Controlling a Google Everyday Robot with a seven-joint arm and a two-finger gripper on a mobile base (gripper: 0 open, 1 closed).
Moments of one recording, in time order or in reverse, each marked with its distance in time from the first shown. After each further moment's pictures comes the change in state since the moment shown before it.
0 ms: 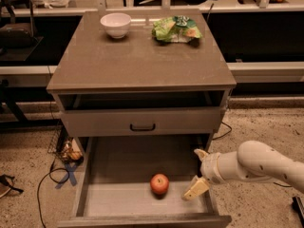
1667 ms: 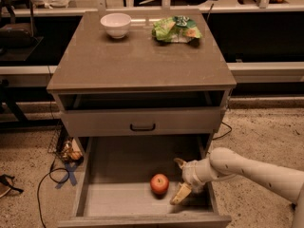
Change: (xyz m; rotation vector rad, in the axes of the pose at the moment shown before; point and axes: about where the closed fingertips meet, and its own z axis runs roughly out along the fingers) arm 0.052 -0.016 0.145 -0.159 -0.023 -0.178
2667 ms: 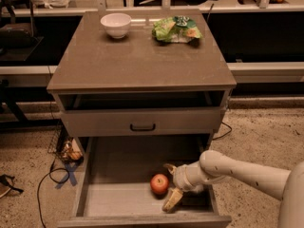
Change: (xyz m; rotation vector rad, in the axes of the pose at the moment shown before) arm -0.009 0.023 0.039 -0.094 -0.033 -0.037
